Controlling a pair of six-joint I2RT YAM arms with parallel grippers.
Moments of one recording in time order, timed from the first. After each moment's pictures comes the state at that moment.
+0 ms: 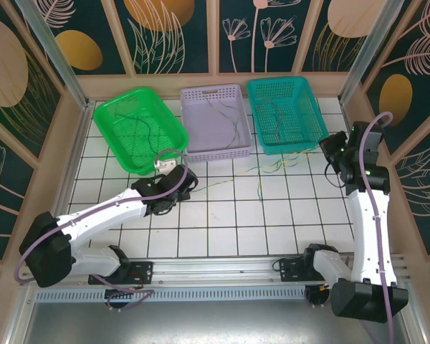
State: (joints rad) left arm -0.84 1.28 0.85 -0.64 -0.42 -0.95; right arm -0.14 0.98 1.13 -0.76 -0.16 0.91
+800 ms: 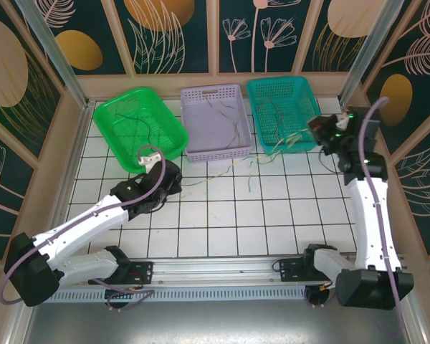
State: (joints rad) left arm -0.77 1.12 0.85 -0.58 -0.37 -0.96; right arm 0.03 1.06 1.14 -0.52 -0.39 0.96
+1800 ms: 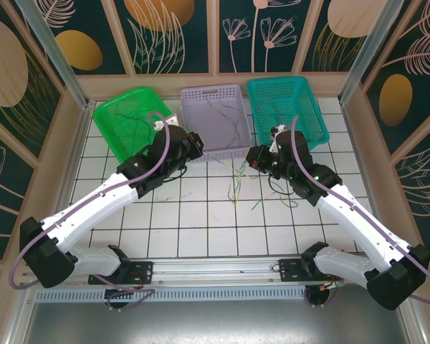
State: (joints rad) left arm -0.77 1.30 1.17 -0.34 -0.23 -0.95; right arm 0.60 1.06 1.00 -0.47 -0.12 0.87
